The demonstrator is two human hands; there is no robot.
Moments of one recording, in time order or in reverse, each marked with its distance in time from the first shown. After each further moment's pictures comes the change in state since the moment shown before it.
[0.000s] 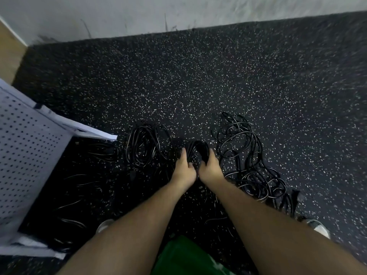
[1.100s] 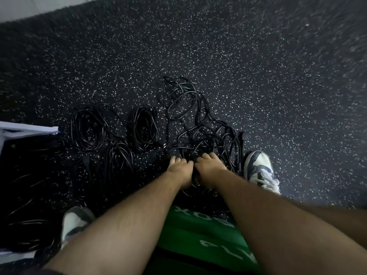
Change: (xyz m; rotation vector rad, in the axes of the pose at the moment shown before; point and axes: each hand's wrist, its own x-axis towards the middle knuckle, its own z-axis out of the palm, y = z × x) left_hand -0.082 -0.023 0.132 1.333 -0.518 0.444; right_hand -0.095 0.156 -0.087 -1.191 -0.239 -0.328
